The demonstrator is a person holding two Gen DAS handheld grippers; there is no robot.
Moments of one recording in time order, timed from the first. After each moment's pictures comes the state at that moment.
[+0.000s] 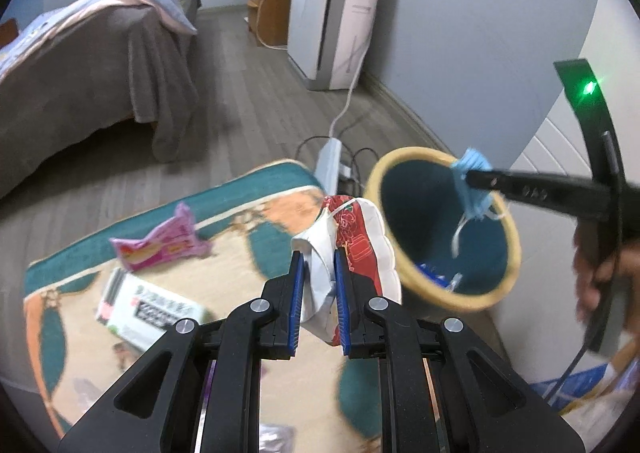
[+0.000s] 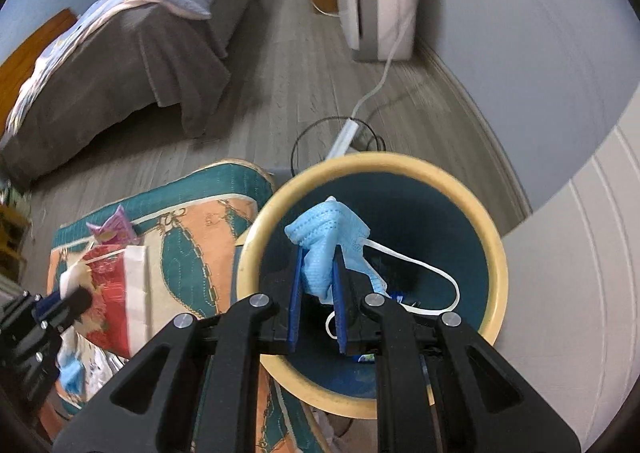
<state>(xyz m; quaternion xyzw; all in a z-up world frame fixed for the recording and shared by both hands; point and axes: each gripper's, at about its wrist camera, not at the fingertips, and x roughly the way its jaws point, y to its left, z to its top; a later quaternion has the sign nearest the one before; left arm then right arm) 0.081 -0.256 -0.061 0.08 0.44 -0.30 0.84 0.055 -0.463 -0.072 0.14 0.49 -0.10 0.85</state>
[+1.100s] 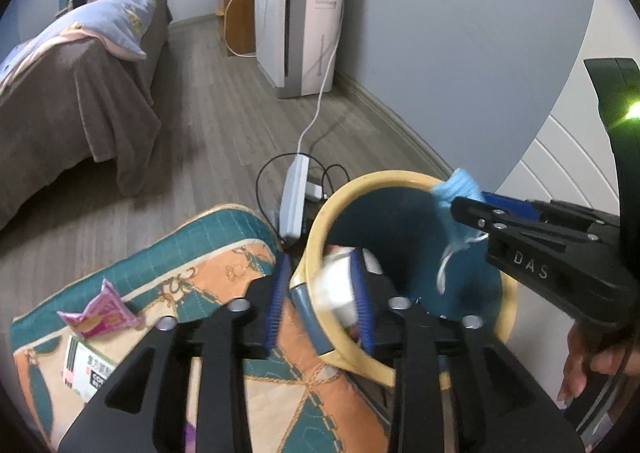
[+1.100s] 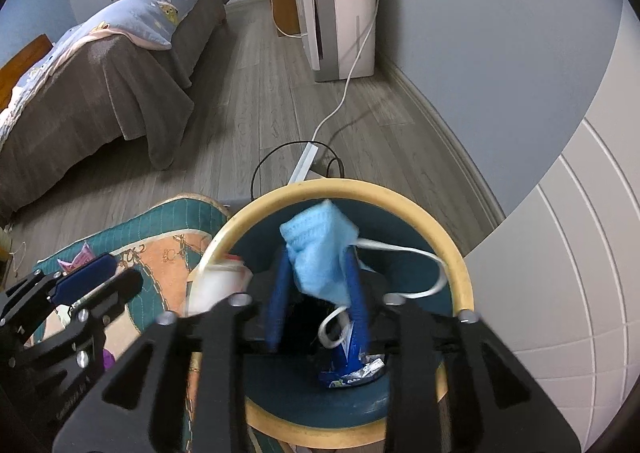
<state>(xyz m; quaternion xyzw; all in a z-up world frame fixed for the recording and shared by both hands) 0.105 -0.354 -0.069 0.12 0.42 -0.32 0.84 0.052 -0.493 -0.071 0.14 0.45 -0.16 0.86</state>
